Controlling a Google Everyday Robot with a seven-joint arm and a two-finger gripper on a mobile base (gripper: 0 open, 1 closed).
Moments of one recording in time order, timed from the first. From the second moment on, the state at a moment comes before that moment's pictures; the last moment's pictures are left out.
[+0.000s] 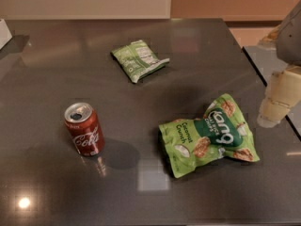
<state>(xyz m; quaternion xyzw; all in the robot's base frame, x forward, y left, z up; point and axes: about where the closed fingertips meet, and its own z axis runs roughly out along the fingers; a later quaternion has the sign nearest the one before) 0.438 -0.217 0.976 -0.60 0.78 -0.03 0.16</state>
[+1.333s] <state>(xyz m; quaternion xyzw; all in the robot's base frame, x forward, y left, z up) 0.413 -0.187 0.955 -0.65 0.74 0.06 0.15</state>
